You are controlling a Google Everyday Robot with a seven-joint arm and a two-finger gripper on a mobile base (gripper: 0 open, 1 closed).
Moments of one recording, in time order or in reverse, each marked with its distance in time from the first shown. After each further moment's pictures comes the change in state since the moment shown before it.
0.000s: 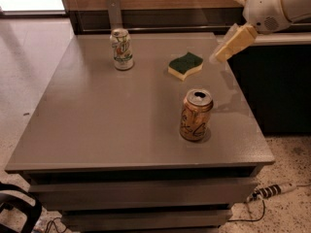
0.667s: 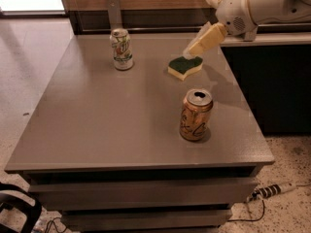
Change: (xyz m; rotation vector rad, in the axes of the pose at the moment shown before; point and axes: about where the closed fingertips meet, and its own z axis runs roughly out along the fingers) arm -0.026 -0.007 0.058 -0.040 -0.120 0.093
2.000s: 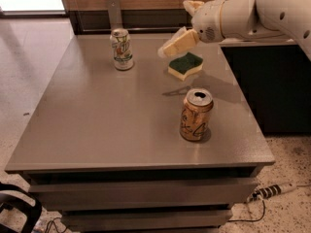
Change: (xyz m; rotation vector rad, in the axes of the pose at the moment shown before) arm -0.018 -0.001 0.066 -0.002 -0.204 0.083
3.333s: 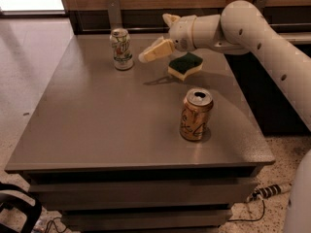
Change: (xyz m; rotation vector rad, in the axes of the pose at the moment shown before) arm 0.026 -0.008 0.084 -0.040 -0.077 0.060
